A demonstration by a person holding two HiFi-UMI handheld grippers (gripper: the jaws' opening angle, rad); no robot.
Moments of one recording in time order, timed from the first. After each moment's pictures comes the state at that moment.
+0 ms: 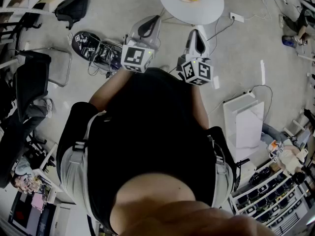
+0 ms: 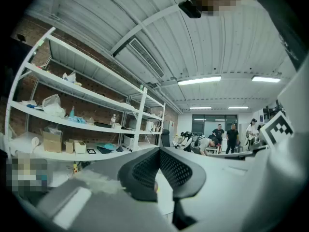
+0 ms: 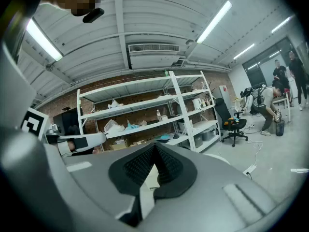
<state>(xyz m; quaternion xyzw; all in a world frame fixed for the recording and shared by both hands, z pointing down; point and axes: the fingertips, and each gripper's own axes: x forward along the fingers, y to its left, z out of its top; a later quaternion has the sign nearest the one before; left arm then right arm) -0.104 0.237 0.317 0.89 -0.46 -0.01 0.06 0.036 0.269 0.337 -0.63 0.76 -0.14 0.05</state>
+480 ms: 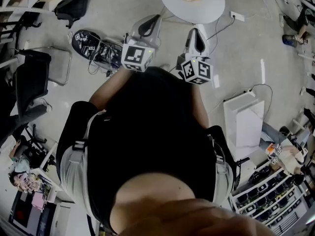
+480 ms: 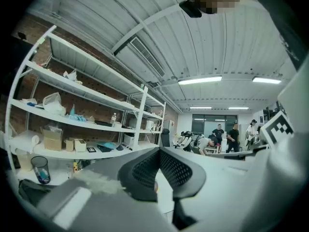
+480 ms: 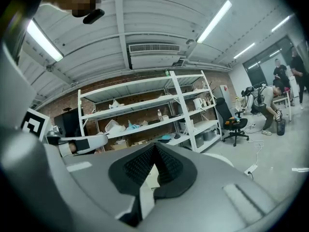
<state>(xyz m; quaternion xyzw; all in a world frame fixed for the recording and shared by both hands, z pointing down) -0.104 0.235 0.320 0.89 -0.45 -0.01 0.06 0.033 0.267 0.335 -0.63 0.77 -0.14 0.05</state>
